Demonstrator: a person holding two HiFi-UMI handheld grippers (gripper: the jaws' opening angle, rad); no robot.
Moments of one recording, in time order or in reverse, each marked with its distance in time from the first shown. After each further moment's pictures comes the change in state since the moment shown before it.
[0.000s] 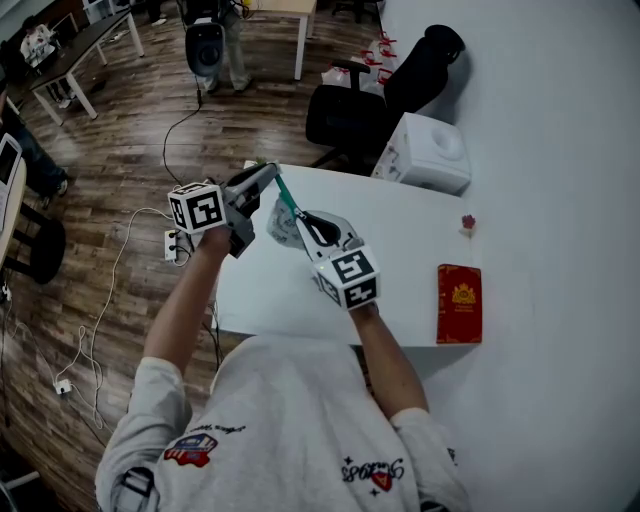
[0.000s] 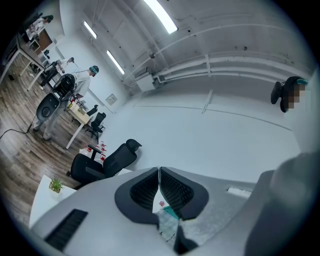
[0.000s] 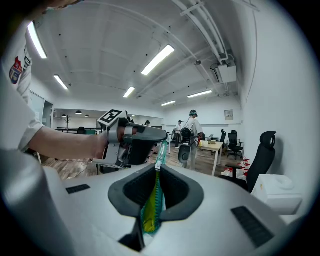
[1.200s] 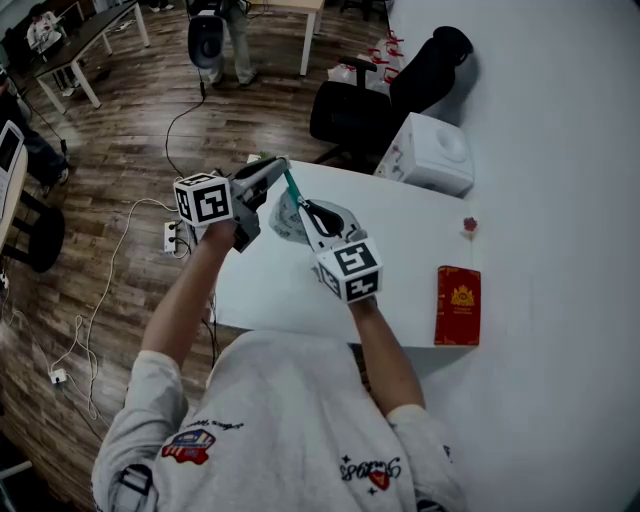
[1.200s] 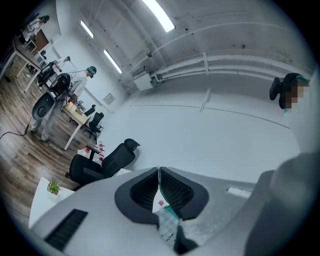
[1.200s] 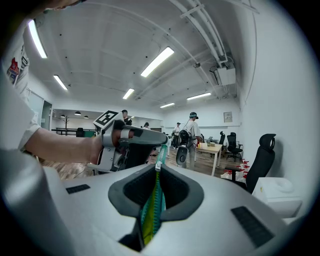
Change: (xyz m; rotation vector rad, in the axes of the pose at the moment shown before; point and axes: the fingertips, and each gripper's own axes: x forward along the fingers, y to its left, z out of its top) left arm 0.000 -0.006 0.000 0.022 0.015 -0.013; right arm 0.009 0.000 0.013 -0.003 -0.023 -0.014
